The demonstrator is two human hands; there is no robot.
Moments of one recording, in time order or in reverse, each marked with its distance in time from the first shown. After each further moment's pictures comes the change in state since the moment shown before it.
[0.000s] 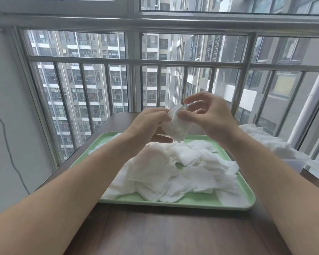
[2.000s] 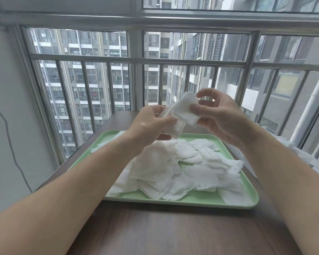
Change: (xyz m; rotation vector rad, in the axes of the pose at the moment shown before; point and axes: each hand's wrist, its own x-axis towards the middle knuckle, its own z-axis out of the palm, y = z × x) left_hand -0.001 -0.005 0.001 0.092 0.170 0.035; right_hand 0.002 -0.006 -0.013 0.554 -0.194 0.227
